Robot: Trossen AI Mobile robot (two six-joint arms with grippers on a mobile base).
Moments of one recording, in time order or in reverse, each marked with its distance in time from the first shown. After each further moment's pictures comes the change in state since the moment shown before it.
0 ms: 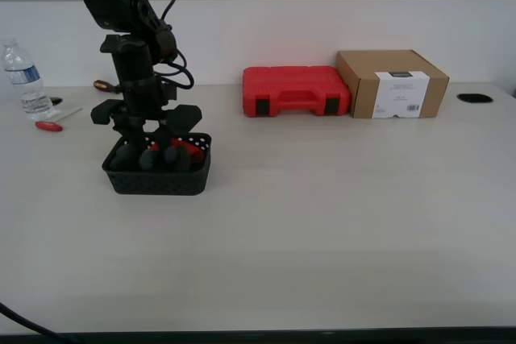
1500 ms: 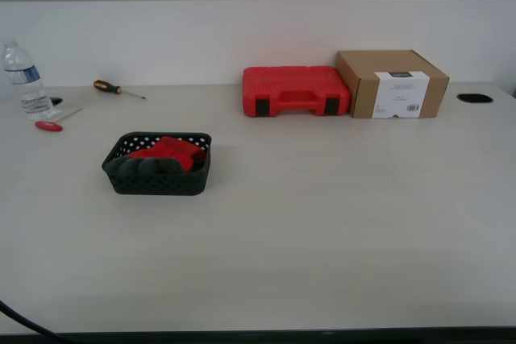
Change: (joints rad) arm 0 0.000 0.000 0.000 -0.037 0.000 0.000; arm 1 -0.002 -0.837 -0.001 0.216 0.044 -0.006
